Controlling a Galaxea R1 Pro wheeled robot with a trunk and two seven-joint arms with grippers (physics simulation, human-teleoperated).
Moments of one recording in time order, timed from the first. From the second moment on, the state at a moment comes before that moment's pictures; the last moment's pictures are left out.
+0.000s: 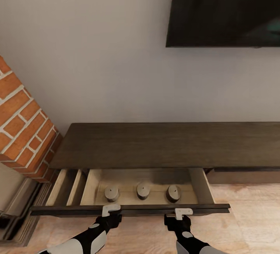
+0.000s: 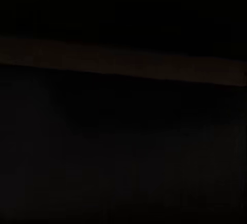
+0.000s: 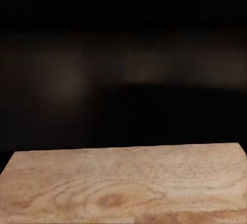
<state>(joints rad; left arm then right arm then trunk) -0.63 -0.10 -0.85 -0.08 0.96 -0.13 0.06 -0.60 0.12 0.21 -0.02 -0.16 -0.29 -0.18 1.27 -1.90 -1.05</state>
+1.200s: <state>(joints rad) -0.63 -0.10 -0.84 -0.08 0.96 -0.13 0.06 -0.61 0.13 0.21 -0.03 -0.16 -0.30 -0.18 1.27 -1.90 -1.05</state>
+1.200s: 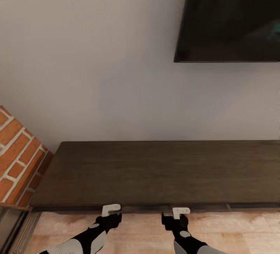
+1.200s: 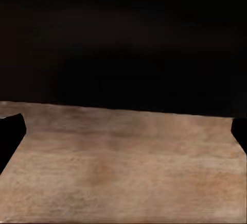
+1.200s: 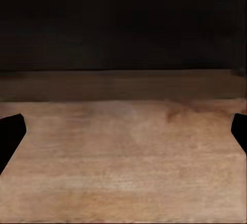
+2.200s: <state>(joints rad) -0.63 -0.10 -0.84 -0.08 0.96 -0.14 0.06 -0.61 0.12 0.21 -0.02 -0.16 -0.32 -0.18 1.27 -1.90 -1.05</state>
